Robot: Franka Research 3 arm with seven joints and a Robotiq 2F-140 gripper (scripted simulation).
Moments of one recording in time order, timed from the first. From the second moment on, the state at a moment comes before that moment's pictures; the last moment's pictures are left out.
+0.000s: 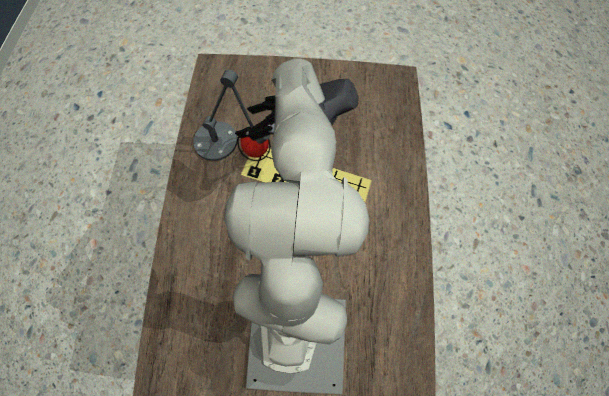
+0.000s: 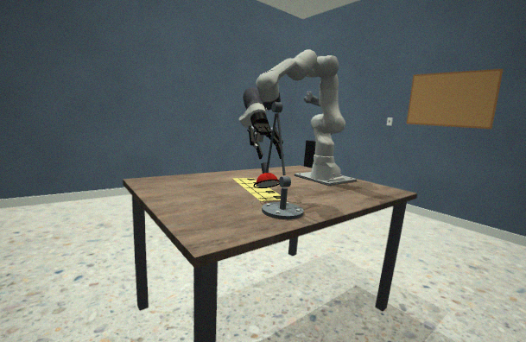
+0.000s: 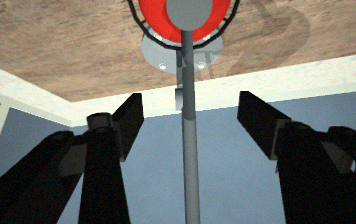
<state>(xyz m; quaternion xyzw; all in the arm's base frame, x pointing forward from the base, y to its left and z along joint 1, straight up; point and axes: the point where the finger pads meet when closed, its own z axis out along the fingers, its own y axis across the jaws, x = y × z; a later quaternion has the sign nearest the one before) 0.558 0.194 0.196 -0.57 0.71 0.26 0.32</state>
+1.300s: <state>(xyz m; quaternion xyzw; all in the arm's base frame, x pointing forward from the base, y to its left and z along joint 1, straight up) 0.554 0.178 0.191 -0.57 0.72 0.26 0.32</state>
